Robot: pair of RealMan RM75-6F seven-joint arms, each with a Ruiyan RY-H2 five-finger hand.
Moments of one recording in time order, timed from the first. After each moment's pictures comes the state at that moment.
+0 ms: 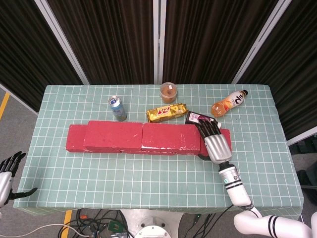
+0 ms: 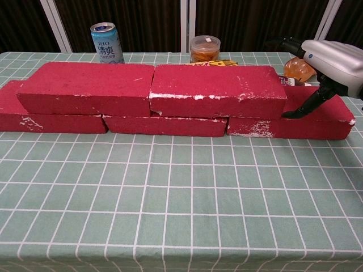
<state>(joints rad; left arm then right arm) -0.02 -1.06 0.02 -1.59 1.46 1.40 -0.26 0.55 -1.54 0.15 -1.55 -1.25 1.22 -0.34</state>
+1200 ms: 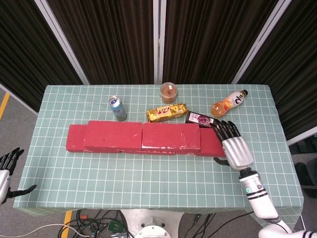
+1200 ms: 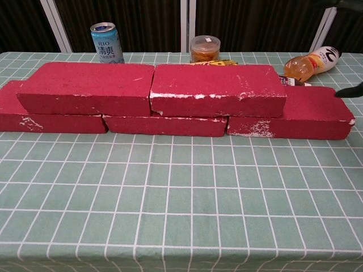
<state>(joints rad) -0.02 -1.06 0.01 -1.58 1.51 1.47 -0.28 0.44 -1.20 0.10 -1.87 -1.34 1.29 -0.37</state>
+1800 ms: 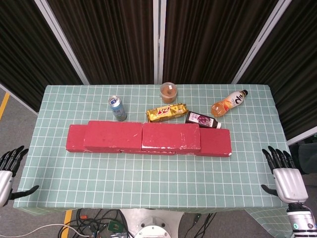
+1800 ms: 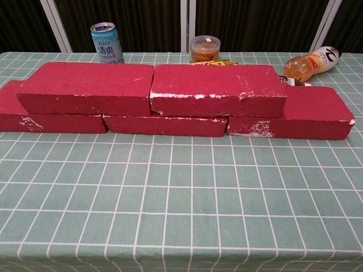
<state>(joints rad) -0.01 -1.02 0.03 -1.63 1.61 1.54 -0.22 0.14 -1.07 -0.08 -1.73 -1.46 1.49 -0.20</state>
